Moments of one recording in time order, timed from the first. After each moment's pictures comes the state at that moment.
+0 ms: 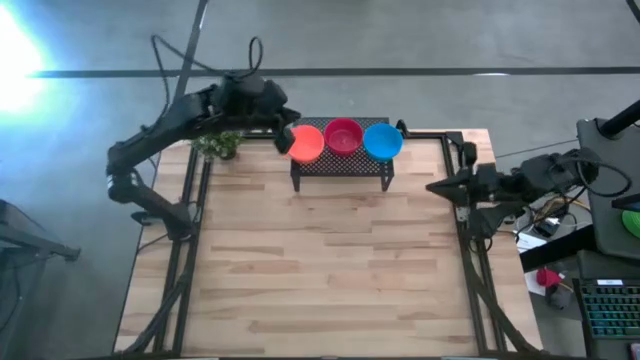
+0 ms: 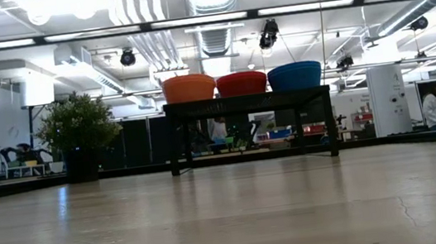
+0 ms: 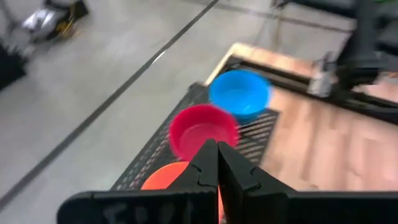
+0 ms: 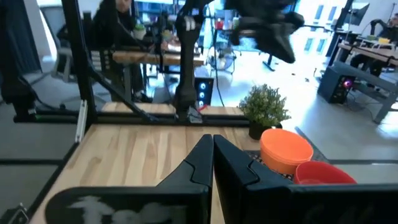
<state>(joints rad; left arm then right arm) 0.38 1.45 1.85 -0.88 -0.14 -0.04 0.46 0.72 1.14 -0.59 0.53 0.05</state>
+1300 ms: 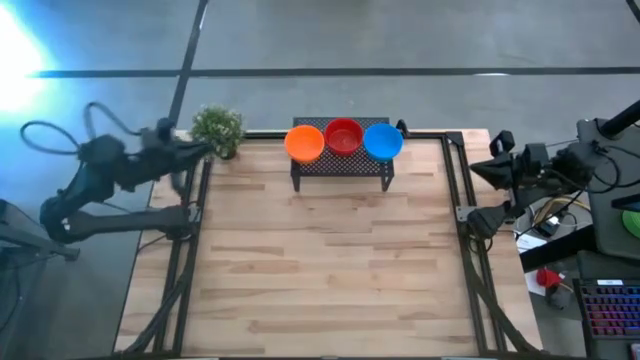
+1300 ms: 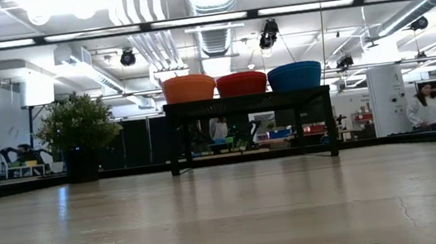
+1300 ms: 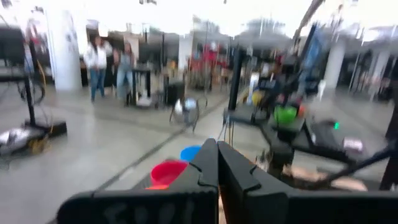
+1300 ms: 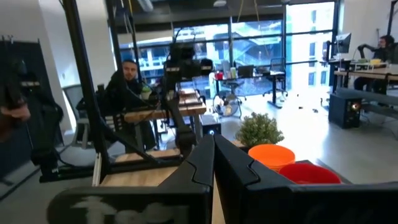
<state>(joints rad) 0.25 0.46 0.99 -0.43 -0.12 -0.05 0.46 0.23 0.93 -0.58 0.52 0.07</state>
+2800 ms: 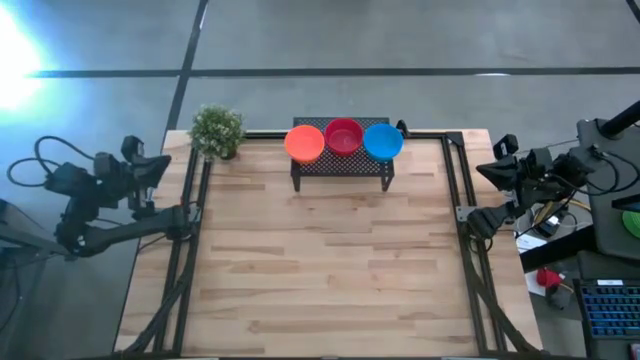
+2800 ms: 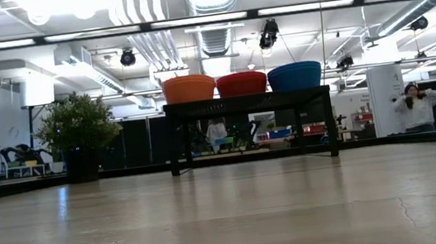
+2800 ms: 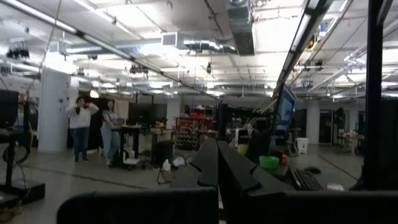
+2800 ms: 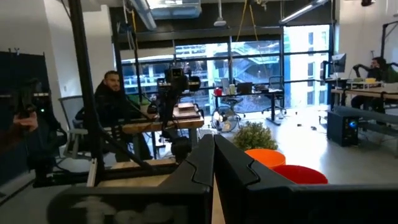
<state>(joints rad) 0.25 0.02 0.77 -0.39 -0.06 -0.01 0.46 0.00 0.80 -0.59 0.52 0.00</state>
